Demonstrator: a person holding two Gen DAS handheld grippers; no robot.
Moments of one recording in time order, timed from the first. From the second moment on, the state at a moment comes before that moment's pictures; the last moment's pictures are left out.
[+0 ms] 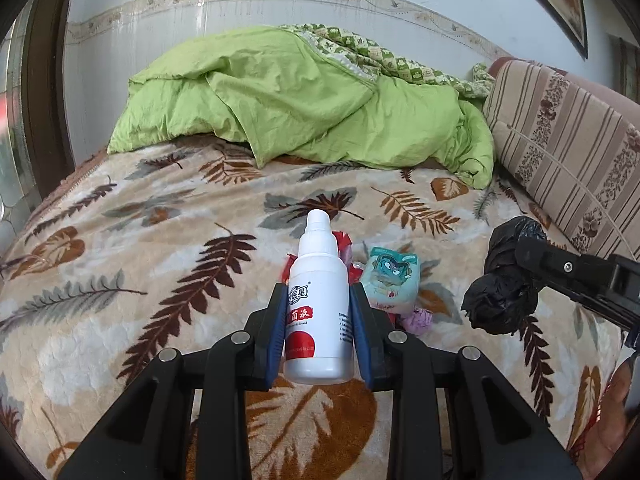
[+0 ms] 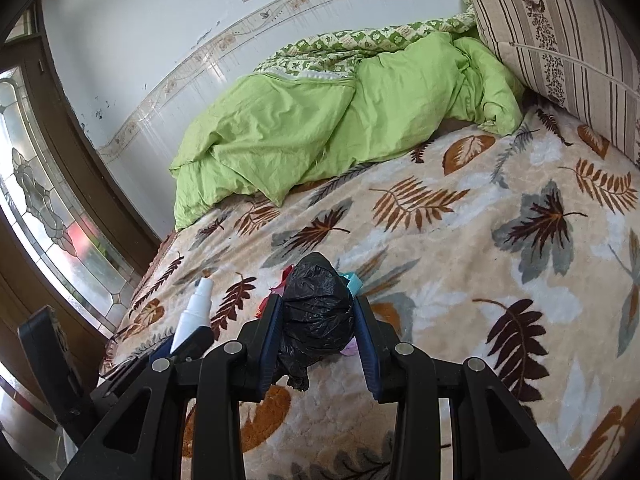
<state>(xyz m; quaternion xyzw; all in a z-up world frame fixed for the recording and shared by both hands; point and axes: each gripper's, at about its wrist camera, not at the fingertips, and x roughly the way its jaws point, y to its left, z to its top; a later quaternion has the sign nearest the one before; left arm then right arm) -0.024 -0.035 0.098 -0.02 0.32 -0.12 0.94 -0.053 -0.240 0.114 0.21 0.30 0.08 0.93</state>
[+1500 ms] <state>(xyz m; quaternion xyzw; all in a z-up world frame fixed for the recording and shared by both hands) -0.184 -0.221 0.150 0.05 0.33 -0.44 0.83 -0.278 -0.412 0.138 0.27 0.26 -0.05 0.93</state>
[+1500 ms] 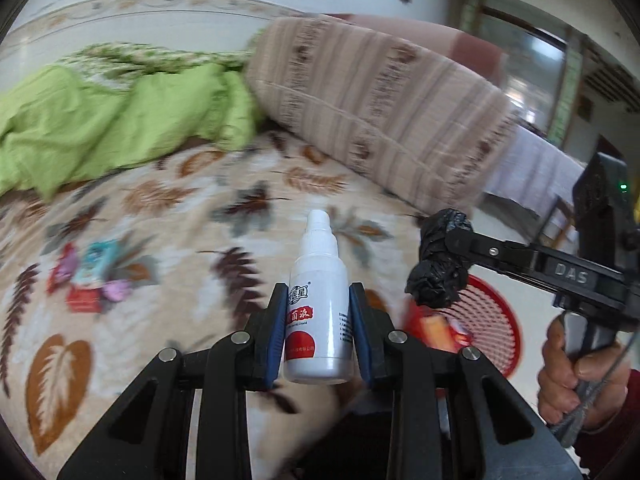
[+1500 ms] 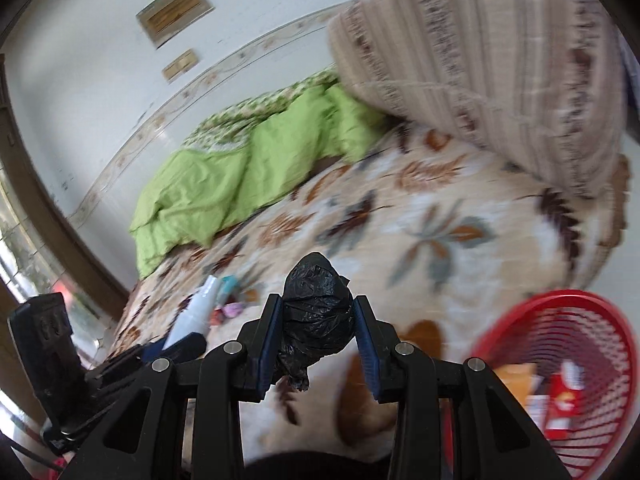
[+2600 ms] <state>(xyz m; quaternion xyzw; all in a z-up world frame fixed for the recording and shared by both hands) -0.180 -0.260 0.144 0.04 0.38 -0.46 0.81 -0.331 -0.482 0.127 0.30 0.28 -0.14 0.90</state>
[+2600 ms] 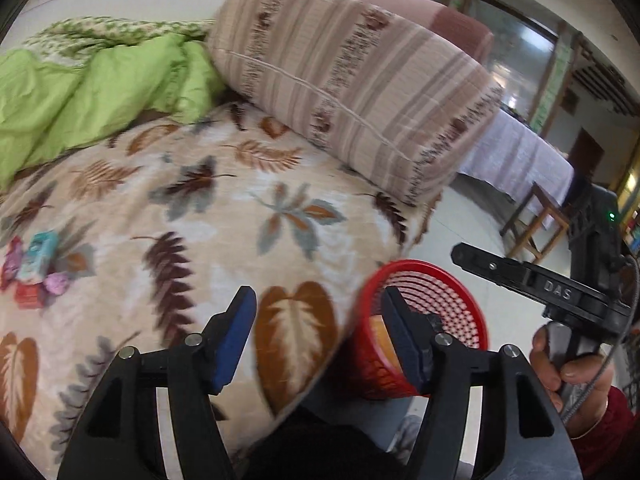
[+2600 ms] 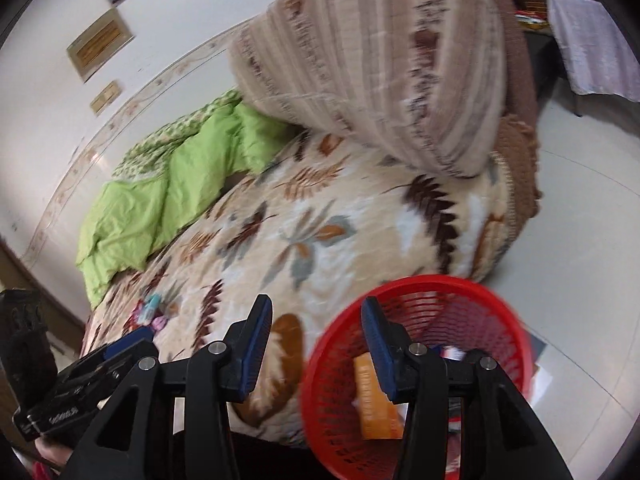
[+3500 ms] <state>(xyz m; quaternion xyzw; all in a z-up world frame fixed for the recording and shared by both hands) 0.016 0.005 0.079 -0.08 0.39 -0.15 0.90 -0.038 -0.245 0.067 0.11 0.46 0.14 0.87</state>
